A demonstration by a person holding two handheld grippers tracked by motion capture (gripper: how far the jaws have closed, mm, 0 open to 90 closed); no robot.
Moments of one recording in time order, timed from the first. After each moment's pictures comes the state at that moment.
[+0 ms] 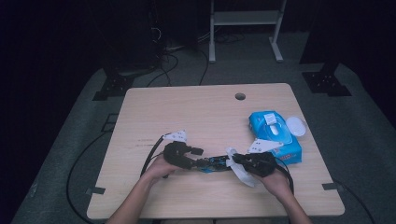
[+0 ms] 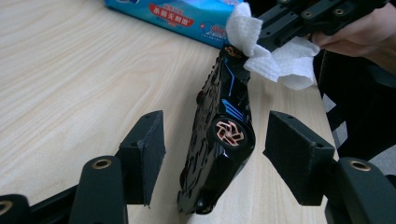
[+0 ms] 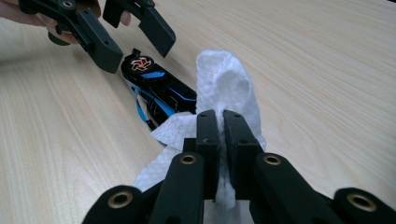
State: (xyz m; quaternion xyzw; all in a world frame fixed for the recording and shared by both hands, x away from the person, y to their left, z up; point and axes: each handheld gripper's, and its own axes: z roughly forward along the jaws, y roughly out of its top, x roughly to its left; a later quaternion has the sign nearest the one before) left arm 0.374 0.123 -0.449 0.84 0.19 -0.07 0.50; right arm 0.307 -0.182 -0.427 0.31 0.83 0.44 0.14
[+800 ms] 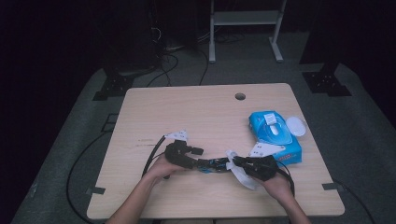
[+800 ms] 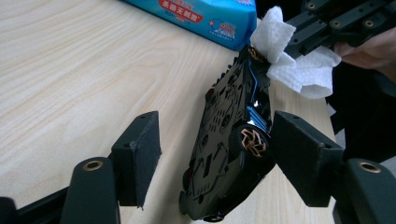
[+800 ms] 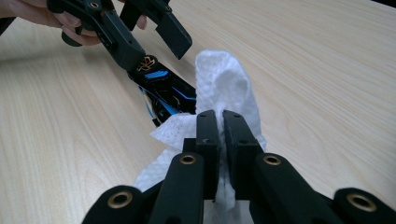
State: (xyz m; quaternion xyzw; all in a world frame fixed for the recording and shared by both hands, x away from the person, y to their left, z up) left arm 0.374 0.121 -0.453 0.84 0.21 -0.08 0.50; right arm 0.297 -0.184 -0.429 0.29 0.83 0.45 0.14
